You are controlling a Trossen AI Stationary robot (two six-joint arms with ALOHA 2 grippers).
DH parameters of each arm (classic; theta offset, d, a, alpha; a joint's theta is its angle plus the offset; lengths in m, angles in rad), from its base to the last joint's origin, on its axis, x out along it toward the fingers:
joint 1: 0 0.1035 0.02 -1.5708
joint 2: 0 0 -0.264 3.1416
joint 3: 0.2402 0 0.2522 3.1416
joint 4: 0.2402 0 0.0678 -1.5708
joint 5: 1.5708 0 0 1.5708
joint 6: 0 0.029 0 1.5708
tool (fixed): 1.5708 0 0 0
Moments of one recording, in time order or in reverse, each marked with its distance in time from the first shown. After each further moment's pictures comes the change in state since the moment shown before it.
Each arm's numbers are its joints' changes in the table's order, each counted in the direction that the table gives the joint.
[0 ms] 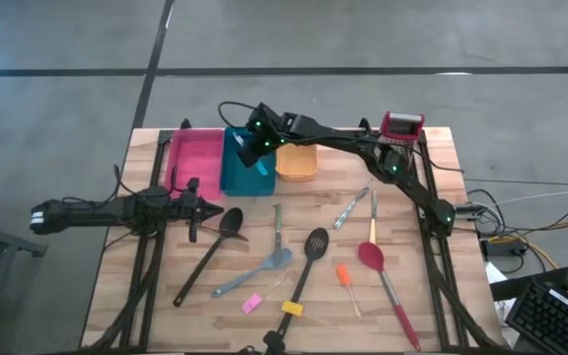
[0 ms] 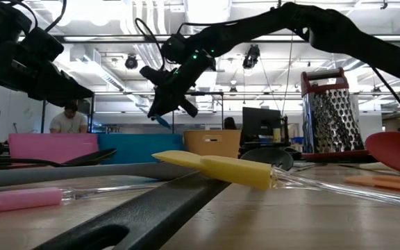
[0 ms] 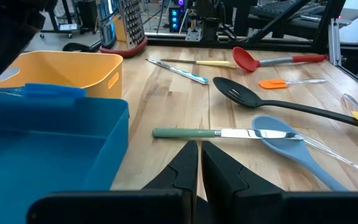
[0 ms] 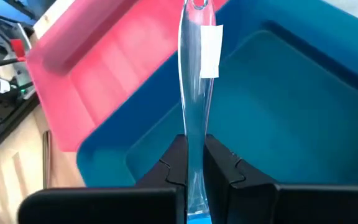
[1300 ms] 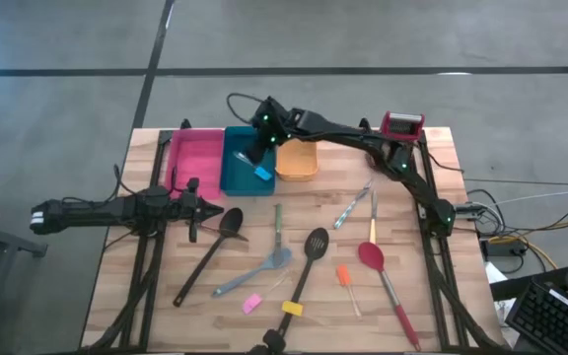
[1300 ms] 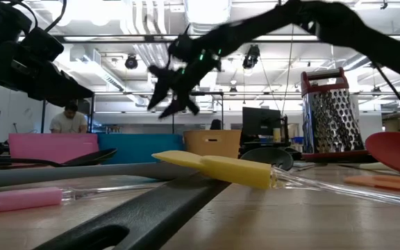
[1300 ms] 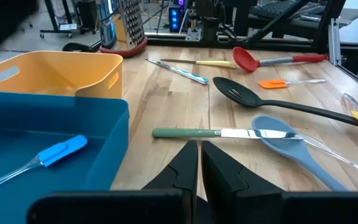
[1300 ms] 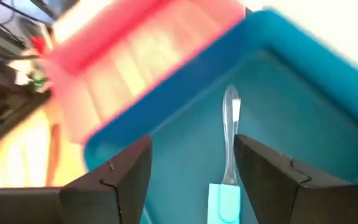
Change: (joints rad) left arm 0.000 0.000 0.000 0.000 0.000 0.000; right arm -0.021 -0.108 -0.135 -0.097 -0.059 -0.116
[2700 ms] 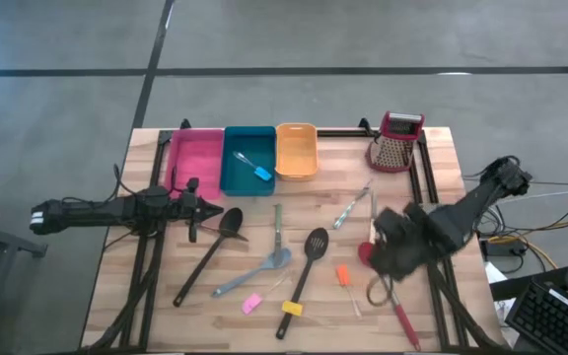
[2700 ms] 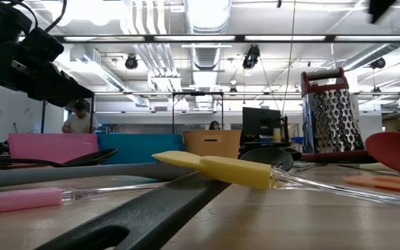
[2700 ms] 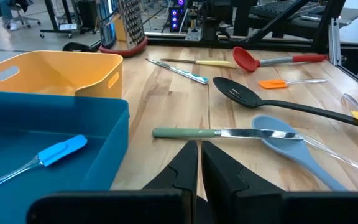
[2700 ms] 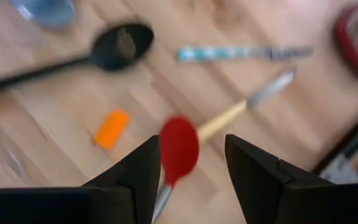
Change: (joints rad) left arm 0.000 0.001 0.000 0.000 0.000 0.000; right arm 1.052 -0.955 -0.806 0.925 0.614 1.026
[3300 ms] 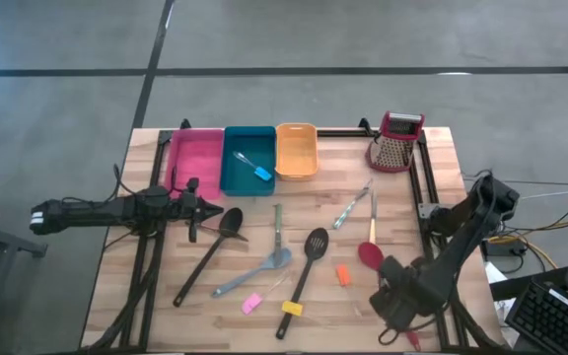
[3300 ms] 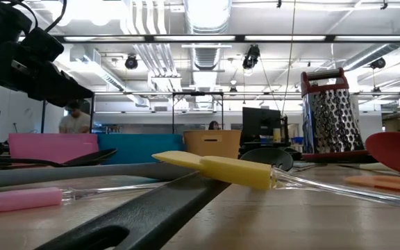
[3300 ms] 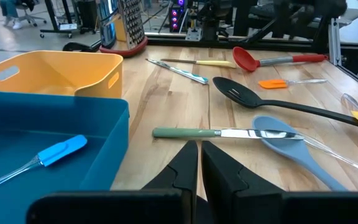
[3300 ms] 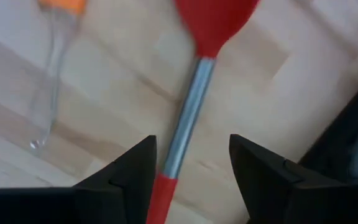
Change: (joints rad) left arm 0.000 0.000 0.000 0.000 0.000 0.000; right arm 0.250 0.237 -0.235 -0.320 -0.334 0.461
